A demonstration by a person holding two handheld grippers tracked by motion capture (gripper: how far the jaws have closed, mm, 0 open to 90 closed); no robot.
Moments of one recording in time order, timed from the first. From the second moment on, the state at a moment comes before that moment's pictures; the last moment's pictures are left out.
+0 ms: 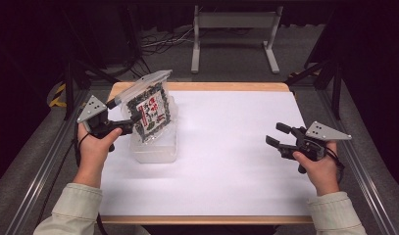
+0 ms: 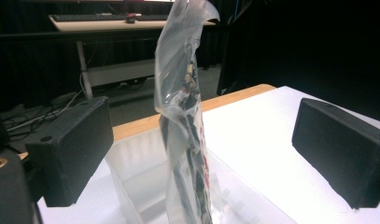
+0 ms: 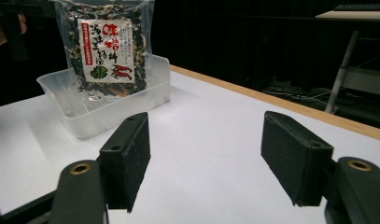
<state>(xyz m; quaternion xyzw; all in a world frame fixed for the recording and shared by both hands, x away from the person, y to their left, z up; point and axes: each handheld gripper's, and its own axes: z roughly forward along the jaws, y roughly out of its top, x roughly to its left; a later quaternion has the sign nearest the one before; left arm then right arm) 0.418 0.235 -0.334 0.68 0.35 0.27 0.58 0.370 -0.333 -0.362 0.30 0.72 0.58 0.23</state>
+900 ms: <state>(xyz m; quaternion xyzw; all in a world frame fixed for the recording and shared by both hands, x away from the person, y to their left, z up) 0.352 0.263 -0.347 0.74 0.34 0.25 0.53 0.368 -0.339 -0.374 0.31 0.74 0.56 0.23</state>
